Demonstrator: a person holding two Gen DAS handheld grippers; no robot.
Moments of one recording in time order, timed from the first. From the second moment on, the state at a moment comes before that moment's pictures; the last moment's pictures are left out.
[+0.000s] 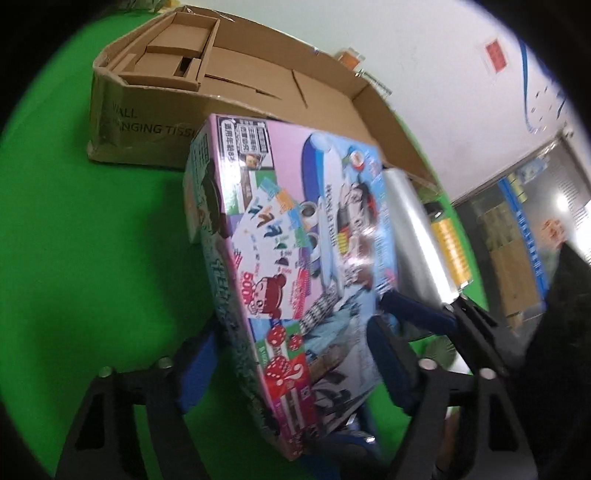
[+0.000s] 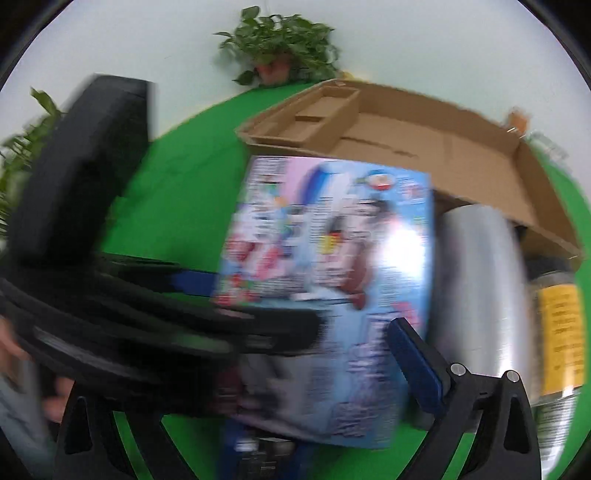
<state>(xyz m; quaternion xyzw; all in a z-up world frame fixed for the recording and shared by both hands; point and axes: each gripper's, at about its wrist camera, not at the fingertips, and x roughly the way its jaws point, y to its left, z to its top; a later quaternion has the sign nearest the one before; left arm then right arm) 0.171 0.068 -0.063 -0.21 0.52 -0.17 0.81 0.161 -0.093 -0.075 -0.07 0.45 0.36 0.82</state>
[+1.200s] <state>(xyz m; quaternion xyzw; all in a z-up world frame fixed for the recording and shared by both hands) 0.176 0.073 -0.056 -0.22 0.51 -0.15 0.82 0.187 -0.098 -0.085 -0.10 0.43 0.27 0.85</state>
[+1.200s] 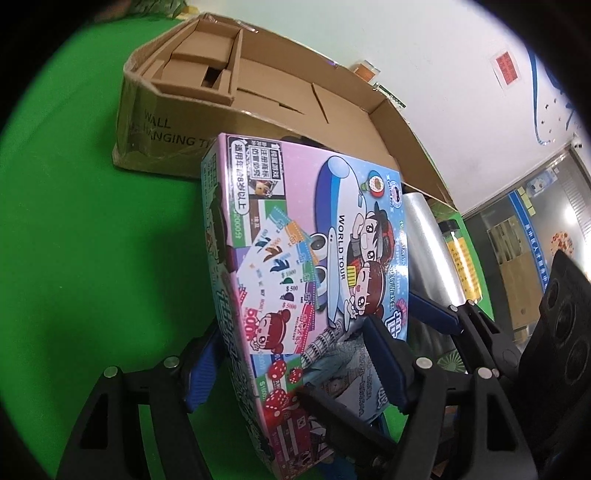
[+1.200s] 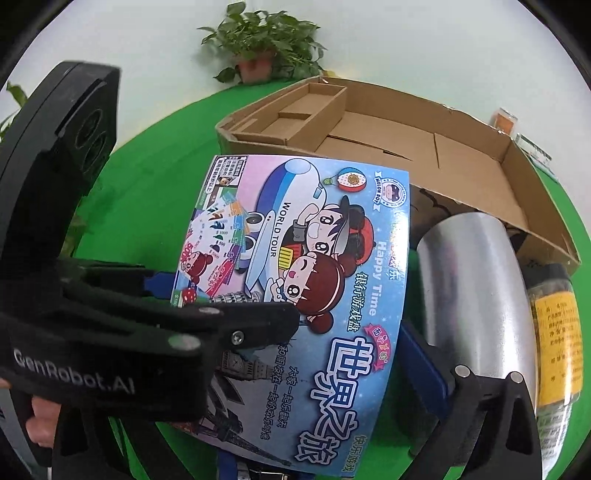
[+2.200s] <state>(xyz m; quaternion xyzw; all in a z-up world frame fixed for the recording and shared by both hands) 0.146 0.026 0.104 -0.08 0.32 -0.14 0.93 0.133 -0.170 0.071 -0.01 0.25 0.23 0.94</state>
